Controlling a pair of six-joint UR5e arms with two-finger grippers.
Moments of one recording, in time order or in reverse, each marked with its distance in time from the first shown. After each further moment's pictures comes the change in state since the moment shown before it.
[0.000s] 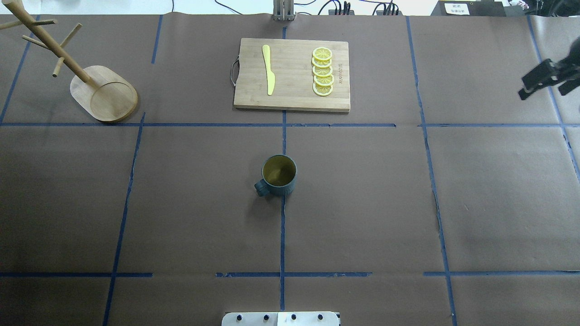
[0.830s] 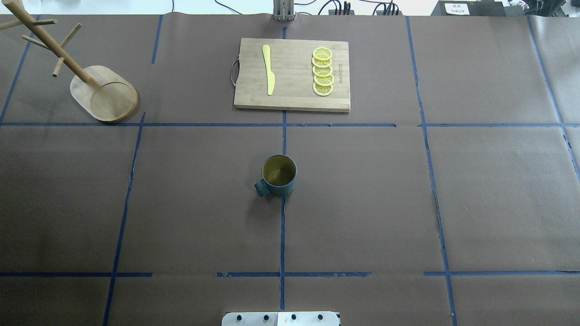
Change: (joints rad) left arm 0.015 -0.029 -0.017 -0.111 -0.036 -0.055; right arm 0.264 -0.372 -0.019 0.009 0.000 -0.462
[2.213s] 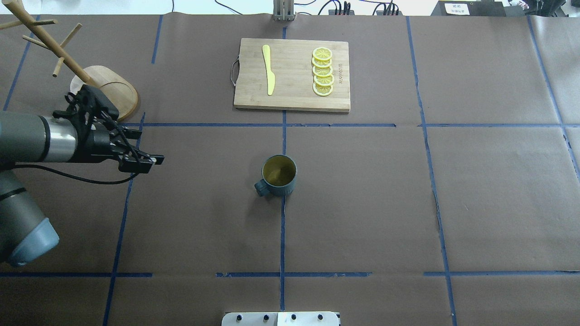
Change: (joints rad) left arm 0.819 -0.180 -0.021 -0.920 0.534 -0.522; right arm 0.007 0.021 0.004 0.015 0.015 0.054
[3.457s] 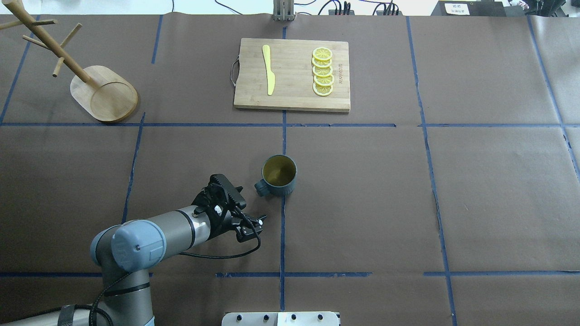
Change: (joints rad) left arm 0.433 -0.255 0.186 -0.024 0.533 0.007; right arm 0.000 0.001 -0.001 0.000 0.000 0.001
